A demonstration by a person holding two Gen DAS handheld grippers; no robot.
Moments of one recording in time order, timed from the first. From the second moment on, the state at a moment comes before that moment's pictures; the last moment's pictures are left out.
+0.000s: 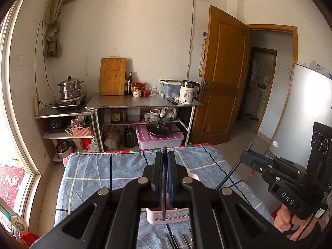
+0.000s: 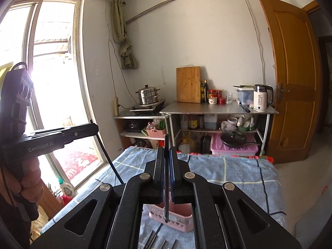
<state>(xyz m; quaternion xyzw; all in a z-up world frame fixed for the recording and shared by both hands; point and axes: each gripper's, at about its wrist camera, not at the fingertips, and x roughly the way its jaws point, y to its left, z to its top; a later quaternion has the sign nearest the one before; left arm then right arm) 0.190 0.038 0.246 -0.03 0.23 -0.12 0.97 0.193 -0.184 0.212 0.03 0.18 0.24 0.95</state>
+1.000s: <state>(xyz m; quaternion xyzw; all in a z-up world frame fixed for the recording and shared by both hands) 0.256 0.050 0.166 -0.06 0.30 -0.09 0.95 0.268 -0.163 0.144 0.04 0.28 0.23 0.93</state>
